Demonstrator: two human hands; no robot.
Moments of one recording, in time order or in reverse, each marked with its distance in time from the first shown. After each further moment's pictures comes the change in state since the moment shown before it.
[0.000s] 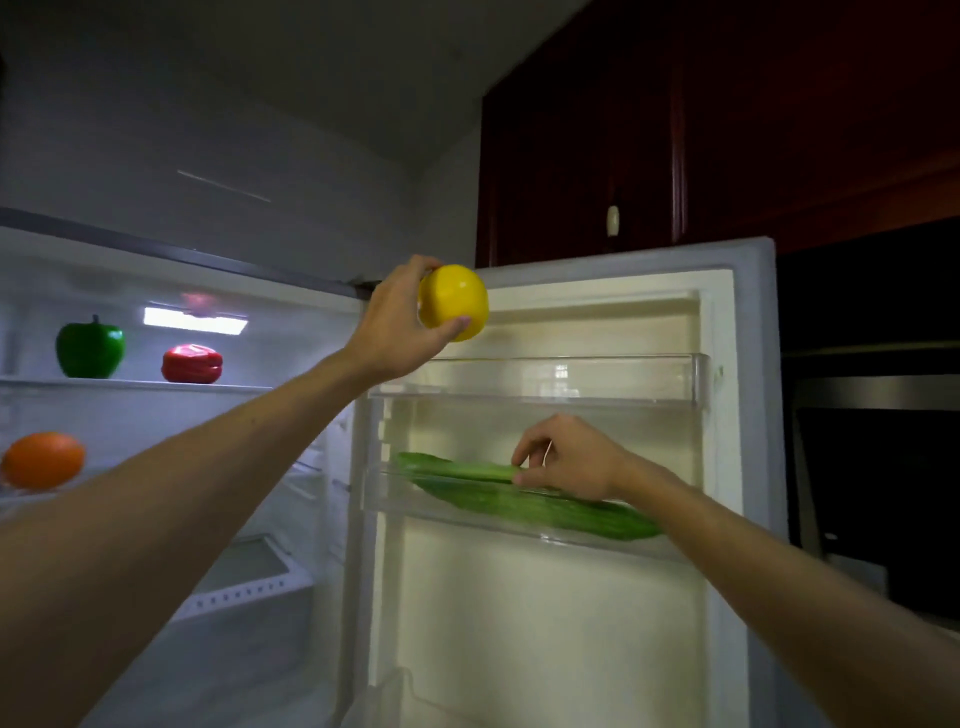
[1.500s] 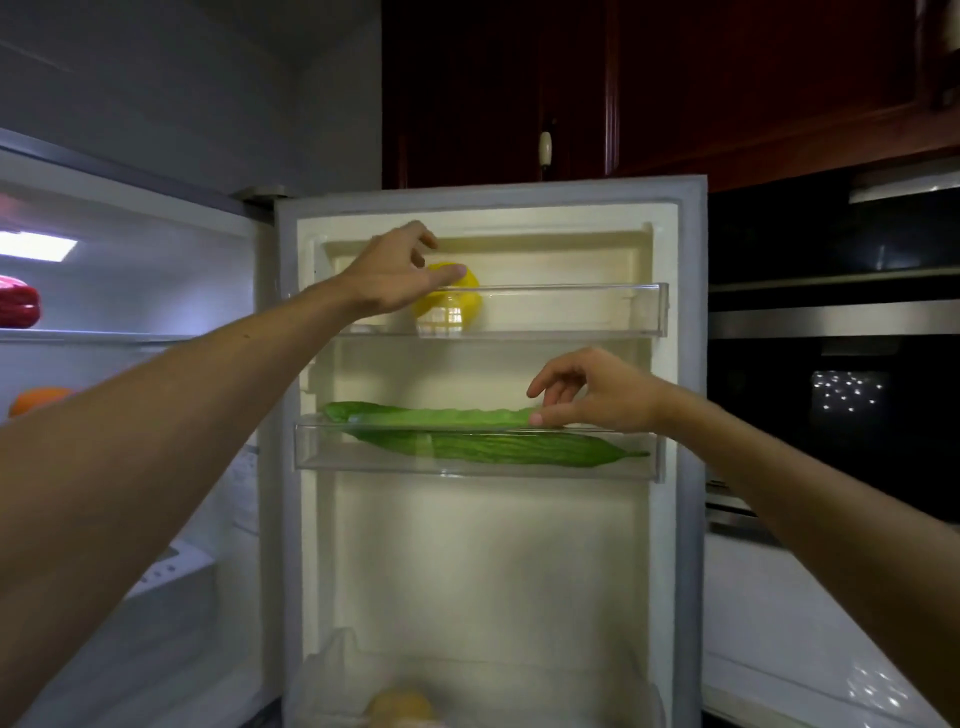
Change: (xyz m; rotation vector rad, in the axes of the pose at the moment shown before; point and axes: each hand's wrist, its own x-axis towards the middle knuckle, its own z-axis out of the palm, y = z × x) left_hand 0.027 -0.024 0.063 -0.217 -0.336 -0.088; right_hand -0.039 0.012 -0.029 0.023 0.050 0.237
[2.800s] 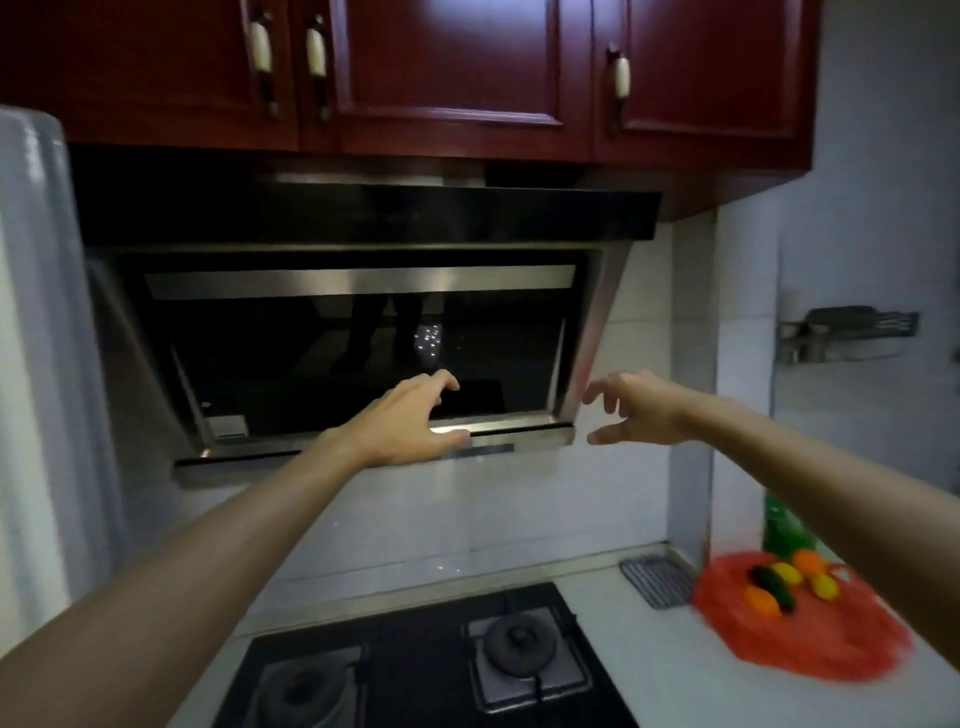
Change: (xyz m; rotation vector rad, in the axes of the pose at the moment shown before) left_hand -0.184 0.480 0.304 -0.376 -0.599 0.580; right_hand -0.549 0.071 -0.326 -0.804 0.000 0.888
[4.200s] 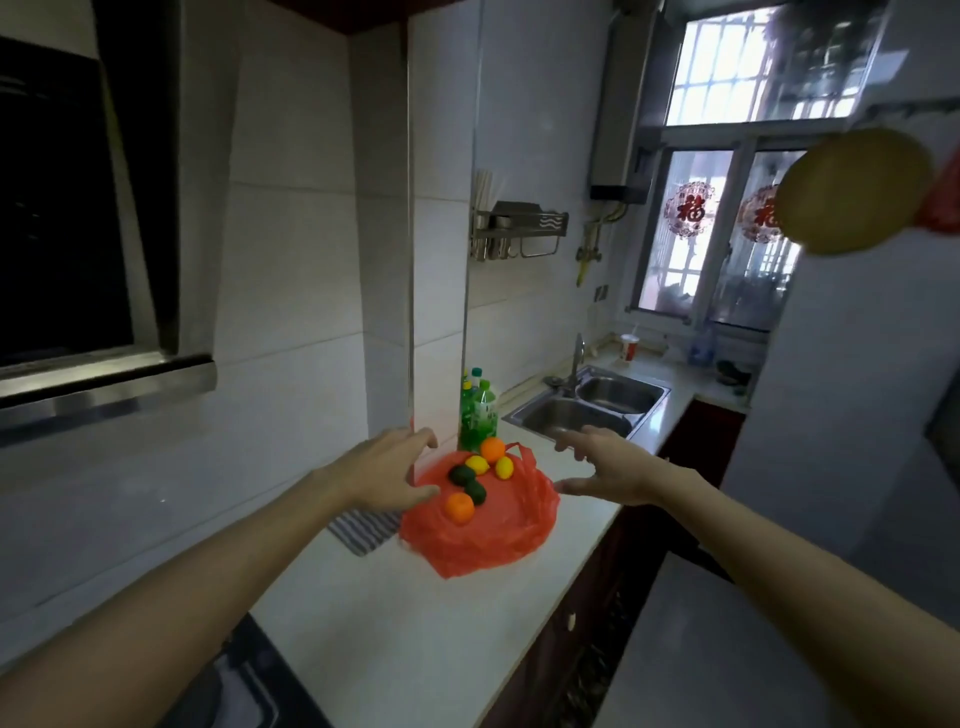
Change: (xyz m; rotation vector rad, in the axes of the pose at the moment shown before) left_hand 0.256 0.169 0.393 -0.189 -0.496 0.541; right_hand -0.150 0.324 0.137 -0.053 -0.191 0.710
